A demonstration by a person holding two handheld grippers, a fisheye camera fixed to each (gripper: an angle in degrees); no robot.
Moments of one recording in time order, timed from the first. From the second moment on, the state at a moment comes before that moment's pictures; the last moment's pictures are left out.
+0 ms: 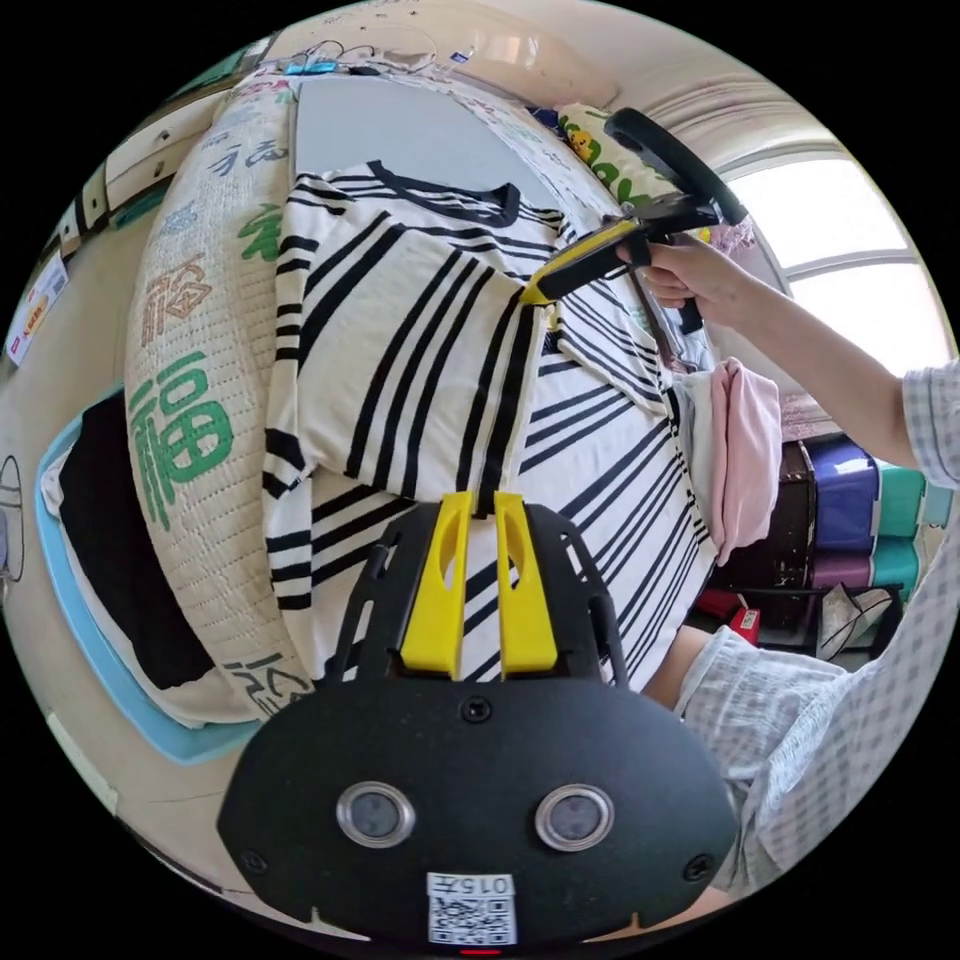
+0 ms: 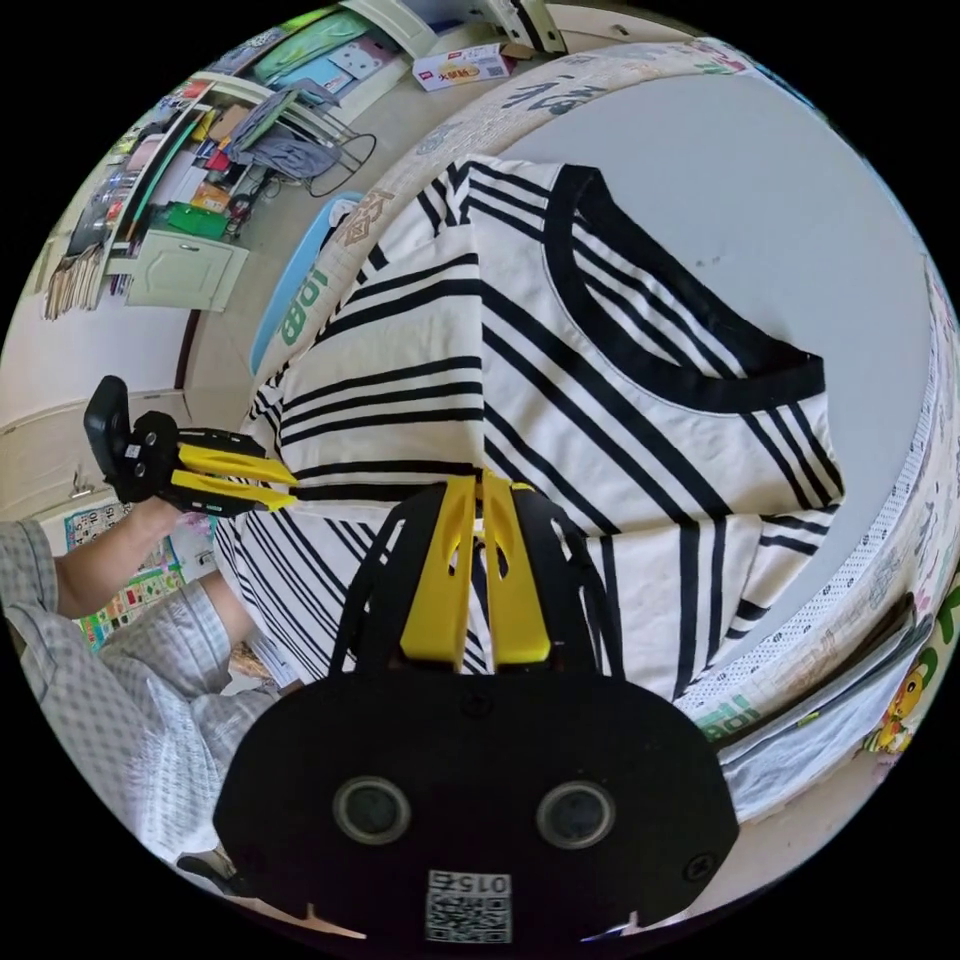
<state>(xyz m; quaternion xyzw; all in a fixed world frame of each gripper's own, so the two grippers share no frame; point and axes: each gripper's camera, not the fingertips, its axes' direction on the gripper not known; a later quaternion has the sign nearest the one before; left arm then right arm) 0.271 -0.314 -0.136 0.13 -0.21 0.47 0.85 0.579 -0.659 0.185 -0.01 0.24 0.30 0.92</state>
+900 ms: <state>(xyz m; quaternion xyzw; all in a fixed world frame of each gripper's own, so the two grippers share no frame) 0.439 -0.540 -0.244 0.20 -0.25 0.44 0.84 0.690 -0.463 0.081 0.09 0.33 0.43 0.84</state>
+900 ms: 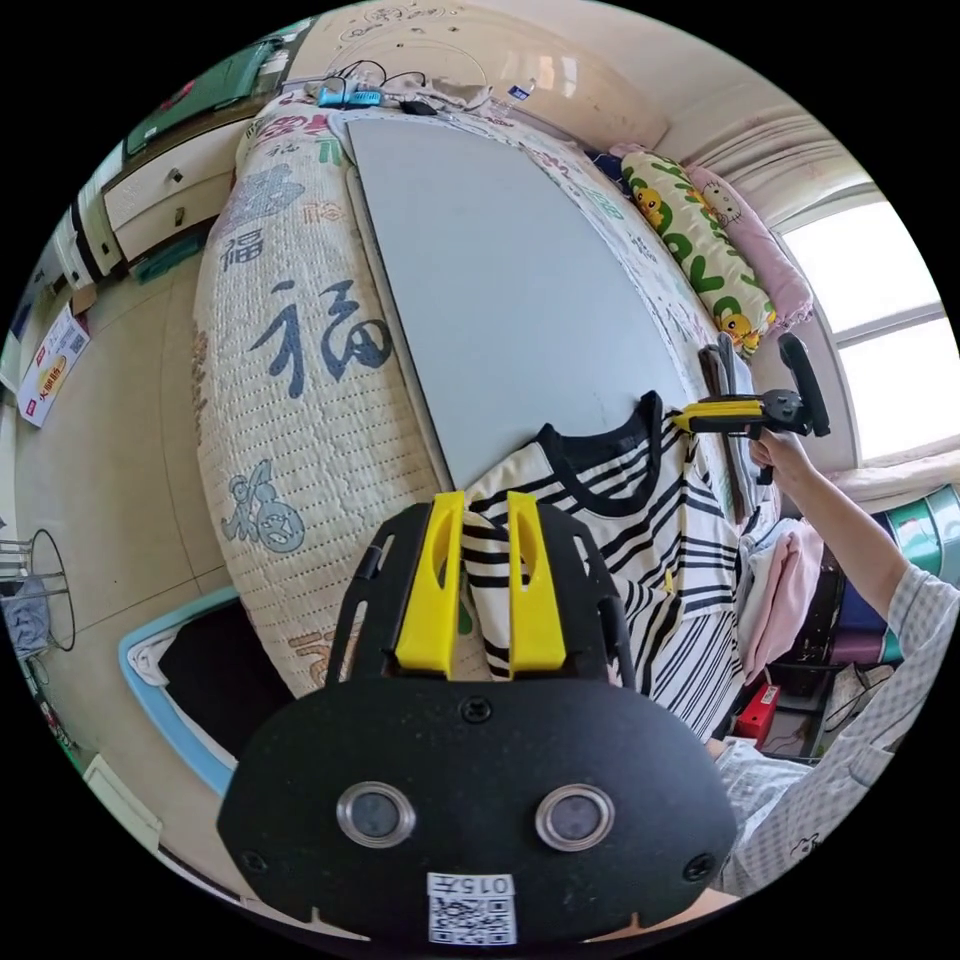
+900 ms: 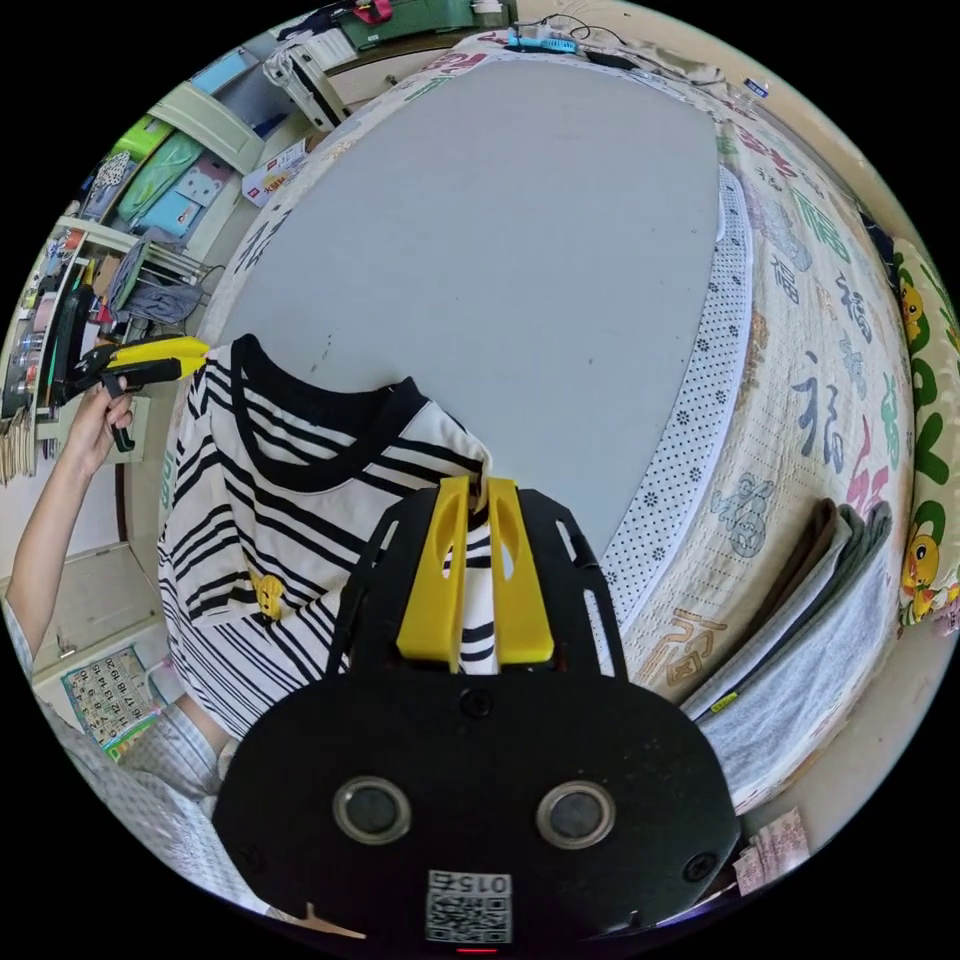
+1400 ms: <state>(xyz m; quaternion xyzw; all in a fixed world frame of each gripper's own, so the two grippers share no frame) 0.433 -0.459 -0.266 0.23 -0.20 0.50 0.81 0.613 -0.397 0.013 0.17 0.34 0.38 0.84</state>
